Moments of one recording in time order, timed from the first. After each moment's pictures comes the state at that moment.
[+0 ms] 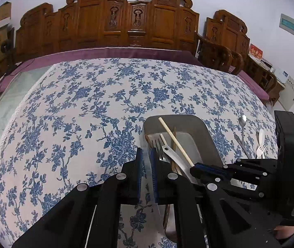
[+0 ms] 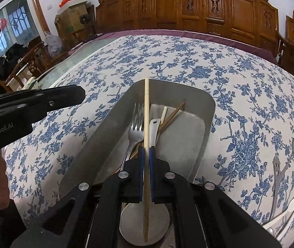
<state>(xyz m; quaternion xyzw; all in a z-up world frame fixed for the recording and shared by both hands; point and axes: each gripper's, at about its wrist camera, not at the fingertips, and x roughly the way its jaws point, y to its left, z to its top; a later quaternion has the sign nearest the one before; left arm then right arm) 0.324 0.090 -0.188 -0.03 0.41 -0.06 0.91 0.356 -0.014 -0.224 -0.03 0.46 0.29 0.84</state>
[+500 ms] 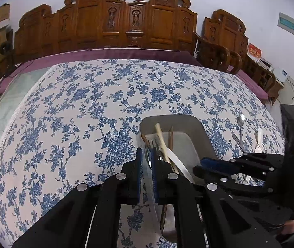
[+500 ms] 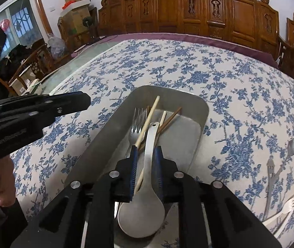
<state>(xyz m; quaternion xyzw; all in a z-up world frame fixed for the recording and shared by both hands) 0.322 0.086 -0.185 -0.03 0.41 -0.07 0.91 0.352 -0.027 -0.208 -0.03 0.45 0.30 0.84</state>
